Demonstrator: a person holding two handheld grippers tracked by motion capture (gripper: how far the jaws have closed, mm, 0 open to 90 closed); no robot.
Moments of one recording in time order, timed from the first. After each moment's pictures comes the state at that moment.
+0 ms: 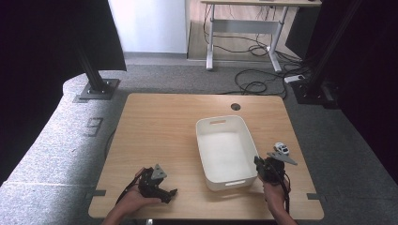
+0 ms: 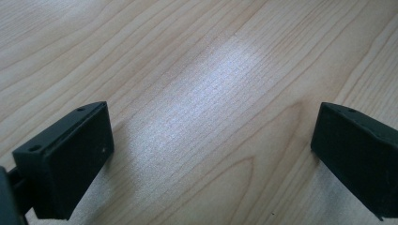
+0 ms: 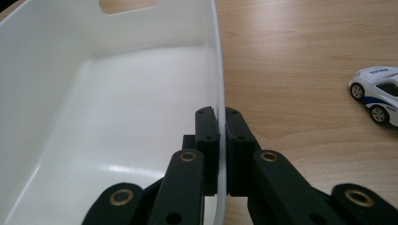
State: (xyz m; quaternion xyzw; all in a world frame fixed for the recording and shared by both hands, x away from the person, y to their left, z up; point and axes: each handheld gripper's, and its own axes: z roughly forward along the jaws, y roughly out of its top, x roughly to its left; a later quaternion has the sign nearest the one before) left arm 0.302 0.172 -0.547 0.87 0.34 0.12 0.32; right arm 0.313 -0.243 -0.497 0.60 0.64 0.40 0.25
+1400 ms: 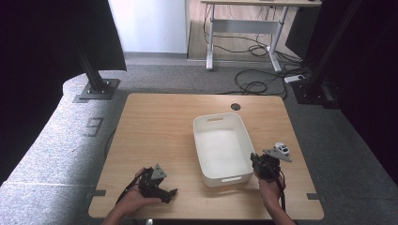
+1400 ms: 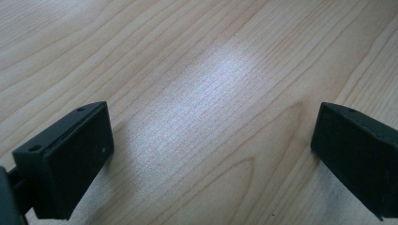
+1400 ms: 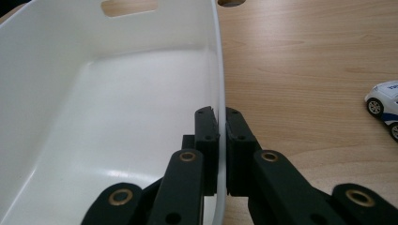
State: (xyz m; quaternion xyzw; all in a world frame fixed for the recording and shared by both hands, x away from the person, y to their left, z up) left arm 0.302 0.171 -0.547 0.87 0.34 0.12 0.32; right arm 0.325 -0.231 -0.499 0.60 0.64 0.41 0.26
